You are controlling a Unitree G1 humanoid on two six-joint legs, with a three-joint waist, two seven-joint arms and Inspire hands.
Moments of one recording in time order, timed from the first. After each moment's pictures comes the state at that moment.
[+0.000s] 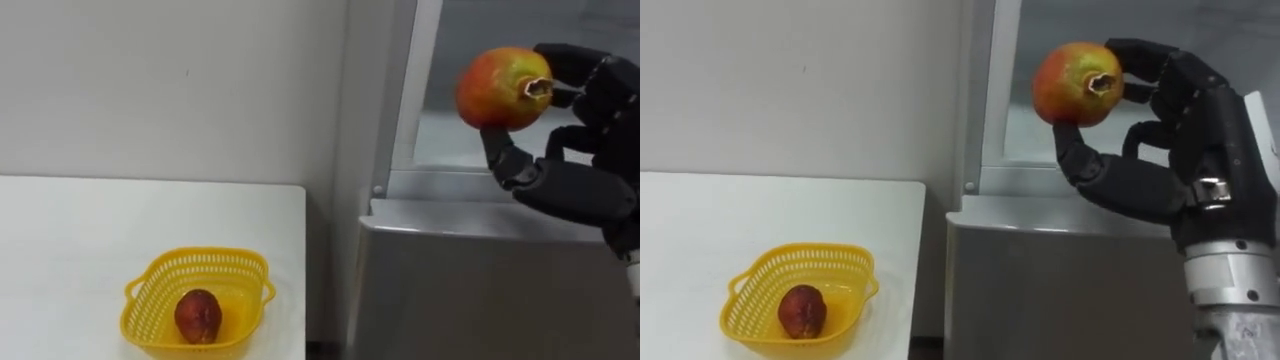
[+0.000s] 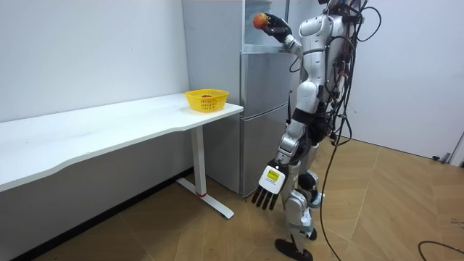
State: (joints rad) left arm 0.26 0.24 0.05 1.13 -0.13 -0.01 0.12; right arm -0.18 -0.47 -0.06 -0.41 0.21 -0.05 -0.25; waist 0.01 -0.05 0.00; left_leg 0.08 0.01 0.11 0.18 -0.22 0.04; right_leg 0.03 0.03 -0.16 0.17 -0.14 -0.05
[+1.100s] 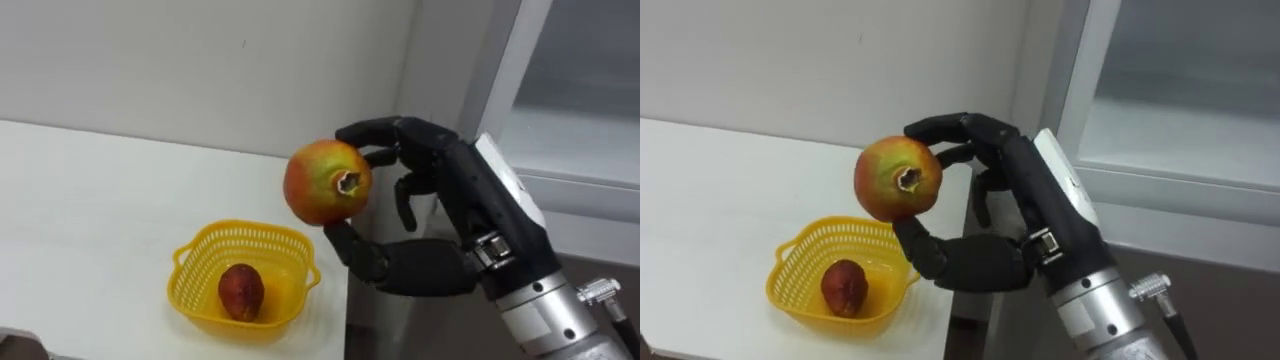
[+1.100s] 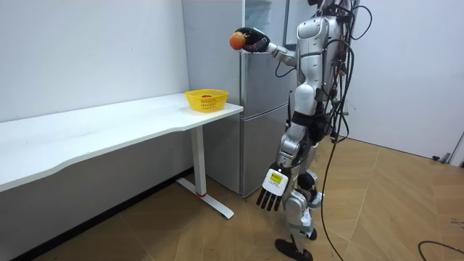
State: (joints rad) left arm 0.15 0.26 -0.04 1.21 -0.13 -0.05 0.07; right arm -0.27 -0.40 0.19 -0.30 -0.01 -0.08 0.01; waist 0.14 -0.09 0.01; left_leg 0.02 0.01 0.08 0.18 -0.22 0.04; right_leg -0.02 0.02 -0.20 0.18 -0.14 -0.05
